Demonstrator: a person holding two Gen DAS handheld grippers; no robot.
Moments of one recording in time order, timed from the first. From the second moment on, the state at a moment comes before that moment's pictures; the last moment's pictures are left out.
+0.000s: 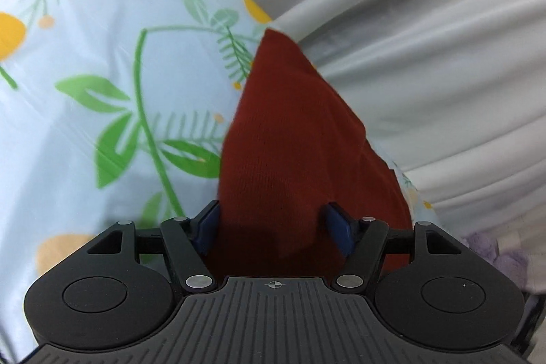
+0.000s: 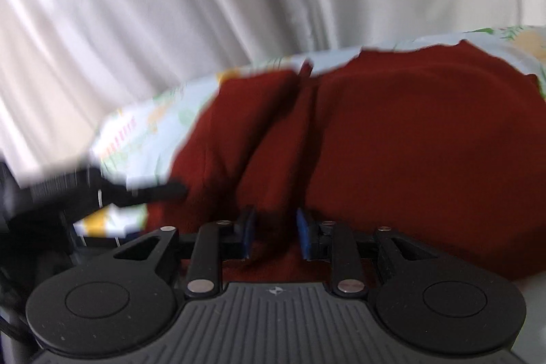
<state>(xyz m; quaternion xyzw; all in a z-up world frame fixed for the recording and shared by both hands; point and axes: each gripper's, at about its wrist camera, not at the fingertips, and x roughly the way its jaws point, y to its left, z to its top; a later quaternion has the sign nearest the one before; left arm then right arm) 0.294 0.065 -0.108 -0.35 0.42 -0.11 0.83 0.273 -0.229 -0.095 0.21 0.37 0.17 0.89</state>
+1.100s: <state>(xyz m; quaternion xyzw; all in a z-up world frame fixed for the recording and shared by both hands) 0.232 0.027 -0.086 -0.17 0.42 -0.09 0.88 0.311 -0.210 -0.027 0.04 0.27 0.11 0.96</state>
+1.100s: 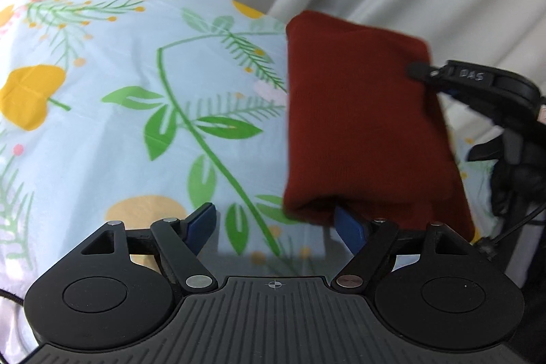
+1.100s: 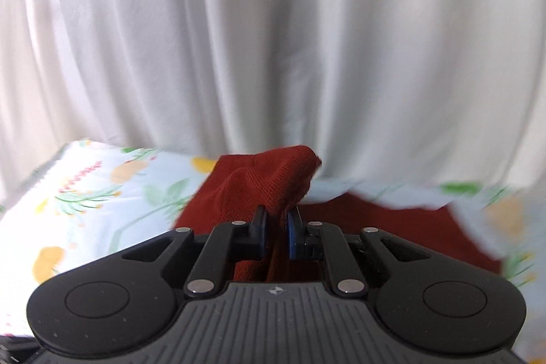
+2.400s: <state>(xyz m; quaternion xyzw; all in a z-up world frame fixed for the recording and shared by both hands) 0.301 -0.022 -0.074 -0.24 0.37 -0.06 0.90 0.256 -0.311 -0.108 0.29 0.37 0.14 0.87</state>
